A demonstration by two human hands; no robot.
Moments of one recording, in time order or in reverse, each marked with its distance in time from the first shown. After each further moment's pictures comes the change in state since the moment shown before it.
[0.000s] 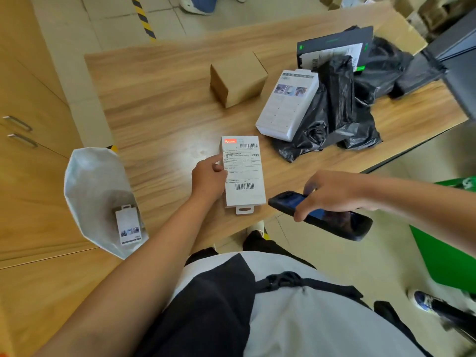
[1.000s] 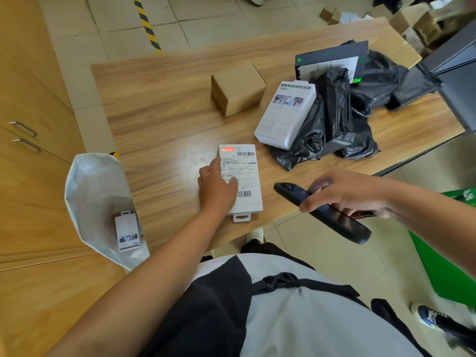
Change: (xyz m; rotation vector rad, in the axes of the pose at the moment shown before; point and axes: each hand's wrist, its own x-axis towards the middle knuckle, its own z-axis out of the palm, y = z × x) left_hand -0.018 0.012 0.024 0.100 0.083 -0.026; right_hand -0.023 0.013 -0.020 0.240 0.048 -0.093
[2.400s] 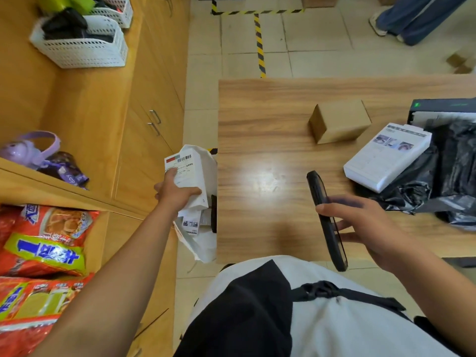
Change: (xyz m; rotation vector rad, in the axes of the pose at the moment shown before) left_hand 0.004 -0.154 -0.213 -0.153 0.391 -0.492; right_hand 0.027 -0.069 0.079 0.468 0.026 -0.280
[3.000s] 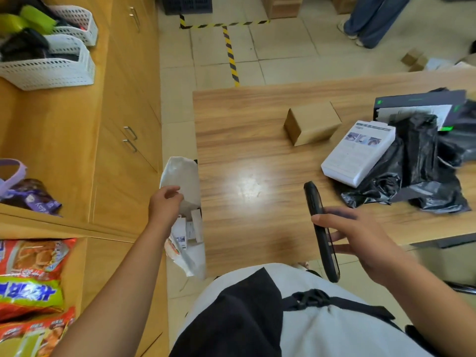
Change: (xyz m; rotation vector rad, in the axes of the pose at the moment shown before) left_hand -0.015 0.015 0.015 -0.254 -0.024 0.137; right_hand -0.018 0.023 -0.007 0.087 0.119 0.002
